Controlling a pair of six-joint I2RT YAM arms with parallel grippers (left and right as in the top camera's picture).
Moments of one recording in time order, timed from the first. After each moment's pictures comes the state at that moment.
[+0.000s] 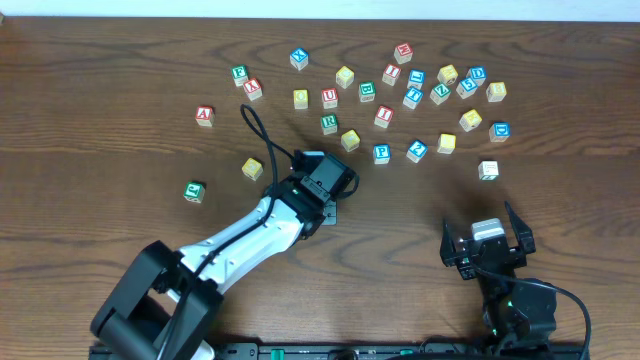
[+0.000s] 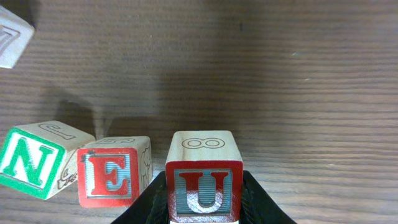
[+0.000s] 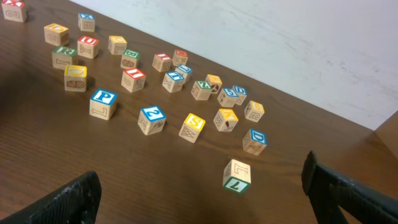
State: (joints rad) left arm -0.71 1.67 0.95 -0.50 -0.22 -0.67; right arm 0.13 0.01 0.08 -0.27 0.00 -0.36
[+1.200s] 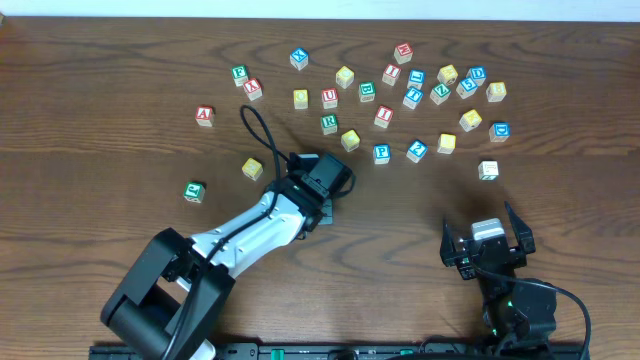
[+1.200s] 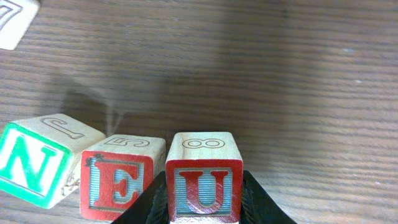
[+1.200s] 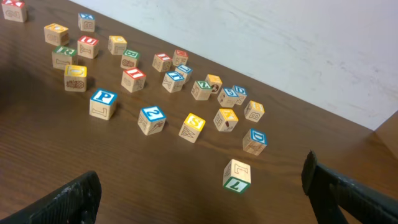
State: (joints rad) left arm -0.67 1.73 0.95 -0.51 -0.21 -0.70; right arm 0.13 0.01 0.08 -0.27 0.00 -0.36
